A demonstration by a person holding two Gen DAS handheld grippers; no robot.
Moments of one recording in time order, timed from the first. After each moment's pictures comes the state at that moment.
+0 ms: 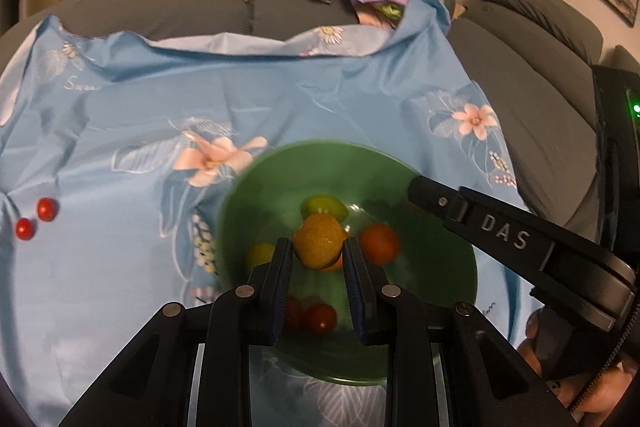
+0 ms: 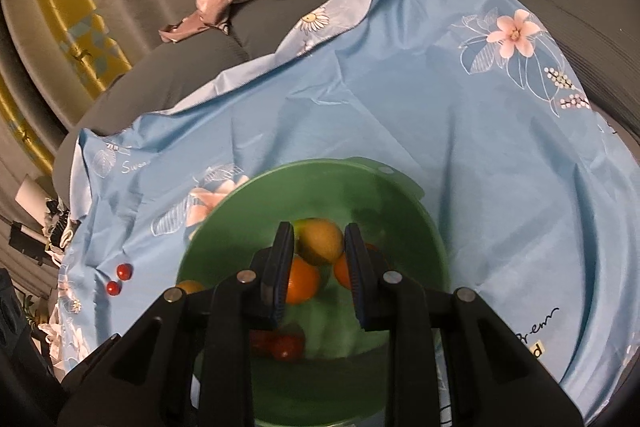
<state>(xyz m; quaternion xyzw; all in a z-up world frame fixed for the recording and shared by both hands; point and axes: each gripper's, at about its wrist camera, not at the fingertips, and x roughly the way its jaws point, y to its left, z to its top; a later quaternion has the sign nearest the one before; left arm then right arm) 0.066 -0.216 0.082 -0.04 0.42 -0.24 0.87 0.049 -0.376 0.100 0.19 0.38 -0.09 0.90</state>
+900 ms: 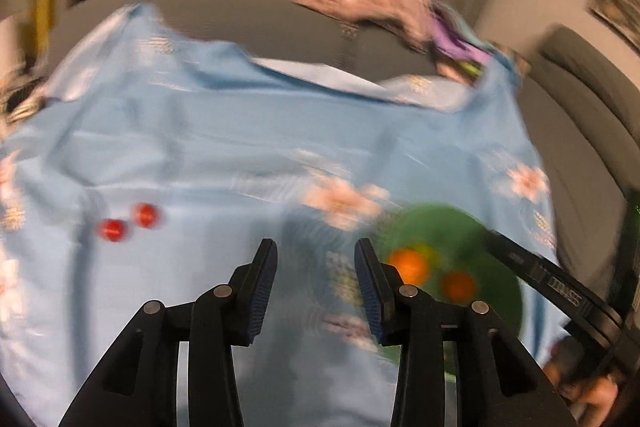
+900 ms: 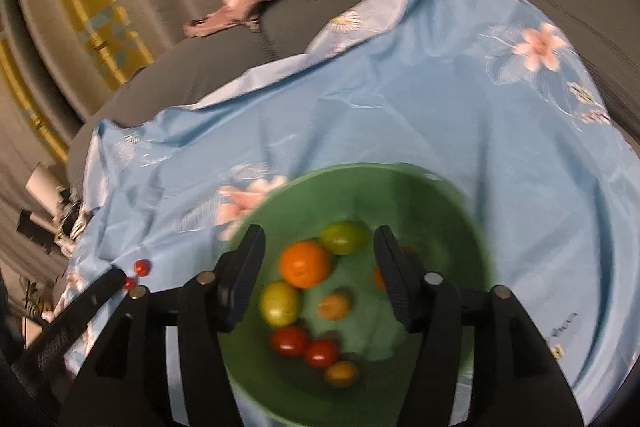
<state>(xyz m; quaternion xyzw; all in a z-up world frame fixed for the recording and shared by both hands) 0.091 -0.093 0.111 -0.10 0.40 -0.11 0.90 0.060 -0.343 0.111 0.17 0.37 -0.04 0.91</state>
